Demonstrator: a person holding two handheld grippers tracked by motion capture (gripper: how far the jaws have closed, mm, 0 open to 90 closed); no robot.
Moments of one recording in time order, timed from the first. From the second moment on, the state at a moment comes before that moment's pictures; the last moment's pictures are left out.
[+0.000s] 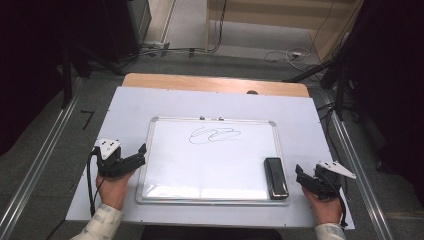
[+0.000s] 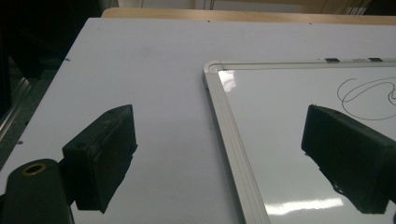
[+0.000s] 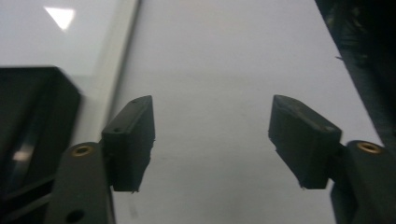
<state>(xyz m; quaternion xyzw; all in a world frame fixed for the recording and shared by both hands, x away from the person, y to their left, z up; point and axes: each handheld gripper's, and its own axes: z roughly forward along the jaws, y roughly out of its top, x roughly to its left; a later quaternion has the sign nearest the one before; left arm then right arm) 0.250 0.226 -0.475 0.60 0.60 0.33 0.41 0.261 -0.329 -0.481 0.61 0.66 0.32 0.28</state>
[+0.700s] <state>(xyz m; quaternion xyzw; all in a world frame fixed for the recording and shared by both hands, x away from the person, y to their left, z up) 0.251 0.225 -0.477 0.60 0.60 0.33 0.41 0.256 -0.264 -0.472 0.59 0.69 0.35 0.23</state>
